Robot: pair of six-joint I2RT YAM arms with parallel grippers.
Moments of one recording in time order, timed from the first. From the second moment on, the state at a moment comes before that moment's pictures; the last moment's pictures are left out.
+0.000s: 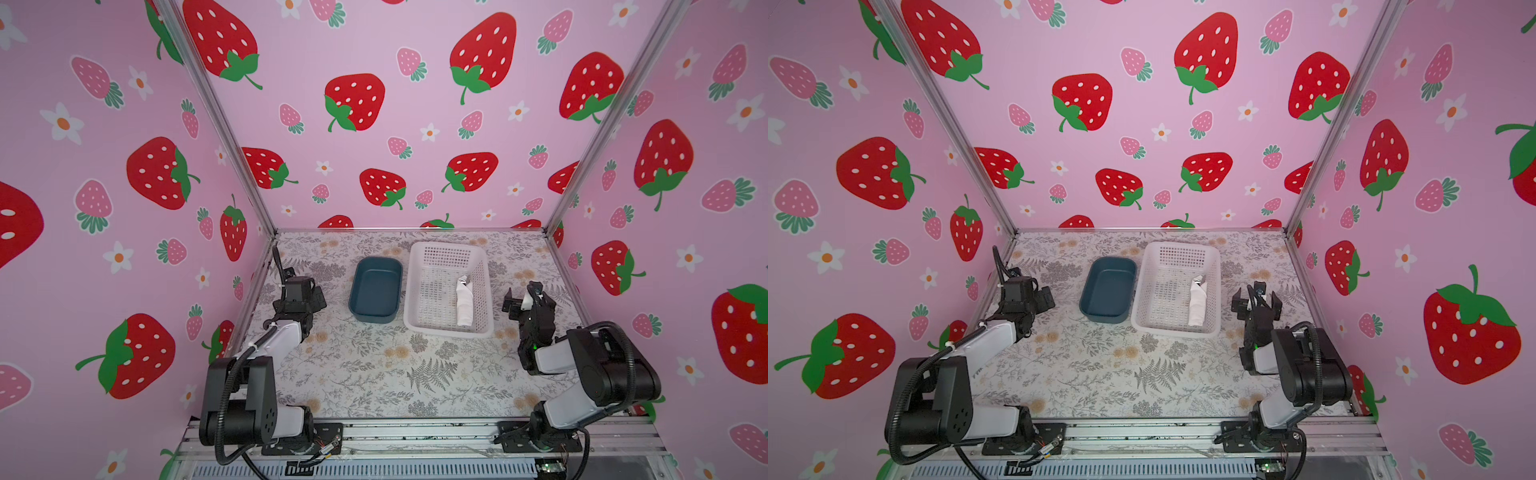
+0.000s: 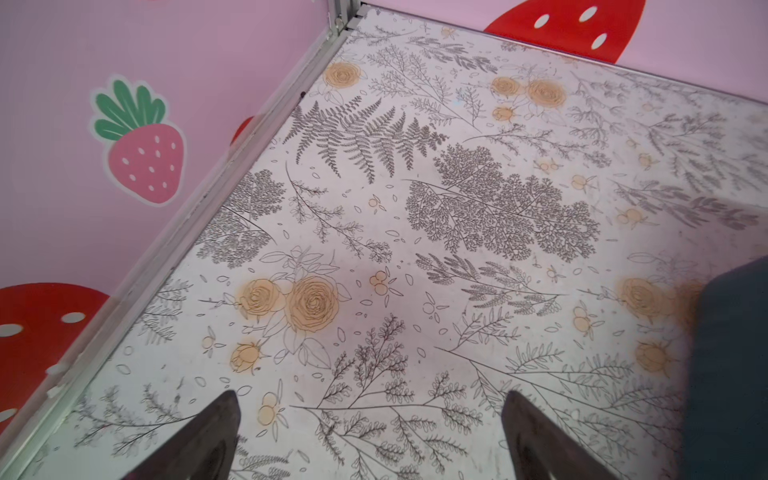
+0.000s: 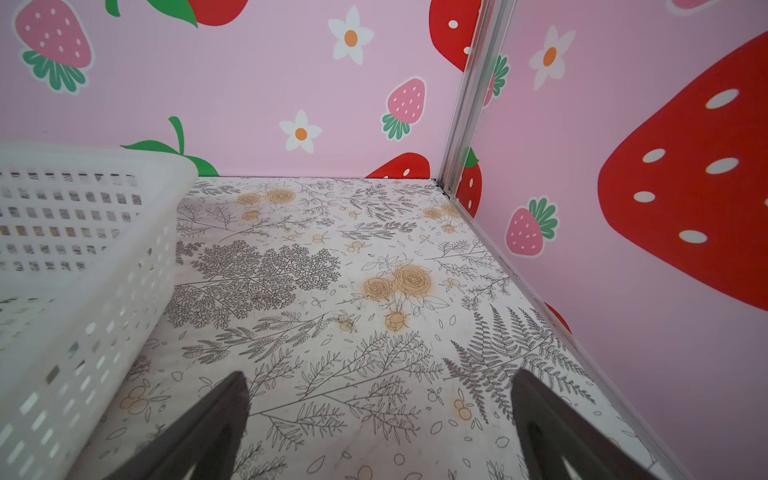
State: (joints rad) left arm 0.03 1.40 0.65 0.06 -0.30 -0.23; right arm 0.14 1.58 0.25 1.19 0.30 -0.09
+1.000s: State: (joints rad) left arm 0.01 1.55 0.43 0.64 -0.07 -0.06; right arm 0.14 1.58 0.25 1.18 0.31 -0.09
